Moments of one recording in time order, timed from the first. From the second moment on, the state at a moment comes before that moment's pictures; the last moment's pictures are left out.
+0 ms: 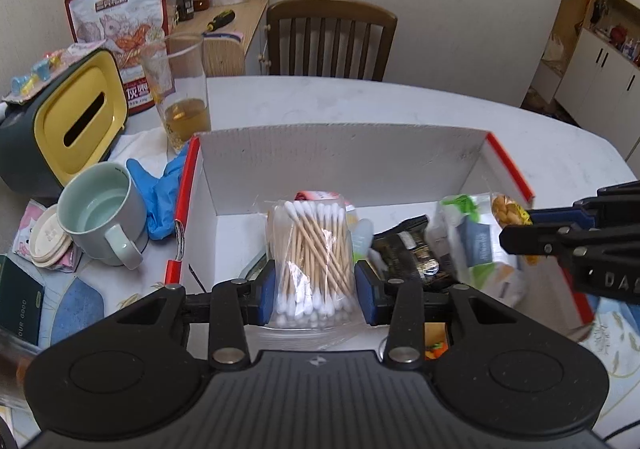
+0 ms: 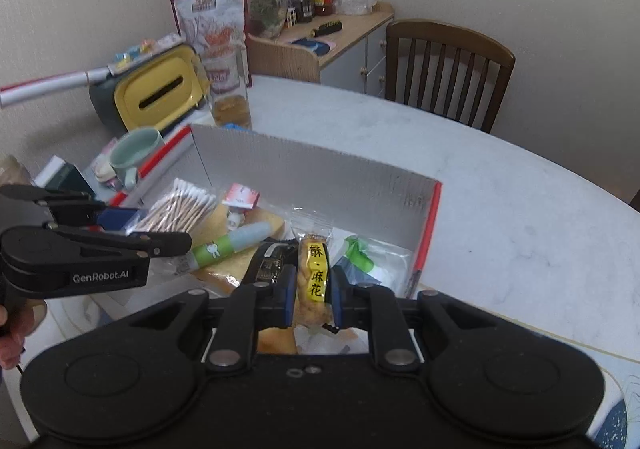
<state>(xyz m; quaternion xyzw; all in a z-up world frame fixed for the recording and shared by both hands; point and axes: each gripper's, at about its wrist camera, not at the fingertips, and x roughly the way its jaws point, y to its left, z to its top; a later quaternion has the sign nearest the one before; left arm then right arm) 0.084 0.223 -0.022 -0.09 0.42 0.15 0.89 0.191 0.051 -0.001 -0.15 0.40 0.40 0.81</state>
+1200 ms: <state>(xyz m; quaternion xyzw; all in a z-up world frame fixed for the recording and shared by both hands) 0.062 0.226 -0.020 -0.11 0.42 0.12 0.89 0.180 0.044 -0.015 -0.16 0.41 0.40 0.80</state>
